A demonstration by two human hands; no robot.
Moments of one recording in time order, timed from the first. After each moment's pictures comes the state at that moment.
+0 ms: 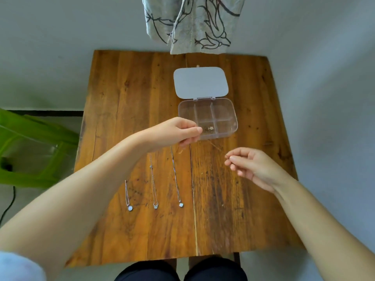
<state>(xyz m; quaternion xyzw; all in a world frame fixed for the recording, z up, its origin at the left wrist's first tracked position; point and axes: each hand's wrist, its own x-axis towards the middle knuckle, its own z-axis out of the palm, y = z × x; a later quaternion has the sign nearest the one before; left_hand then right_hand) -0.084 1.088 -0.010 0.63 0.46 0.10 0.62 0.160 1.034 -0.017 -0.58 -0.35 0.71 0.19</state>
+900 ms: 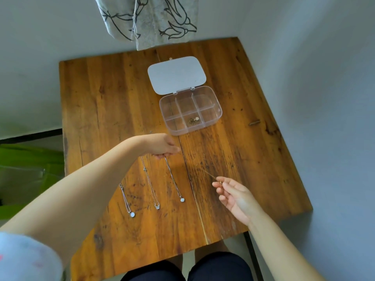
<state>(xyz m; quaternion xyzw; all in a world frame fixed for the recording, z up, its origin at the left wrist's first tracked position) -0.085 1.096 -0.071 0.65 0.49 -0.17 0.56 0.132 0.921 -0.079 -0.63 -0.03 0.70 0.35</state>
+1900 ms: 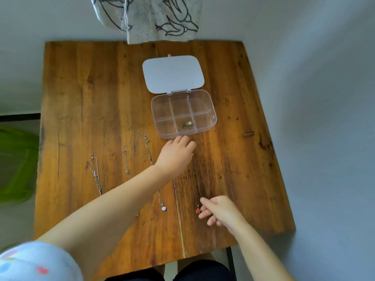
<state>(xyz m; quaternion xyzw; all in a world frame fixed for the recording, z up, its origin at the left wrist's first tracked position) -0.009 1.055 -0.121 0.86 0.48 0.04 0.18 0.140 0.941 -0.083 -0.75 -0.27 0.61 -0.03</state>
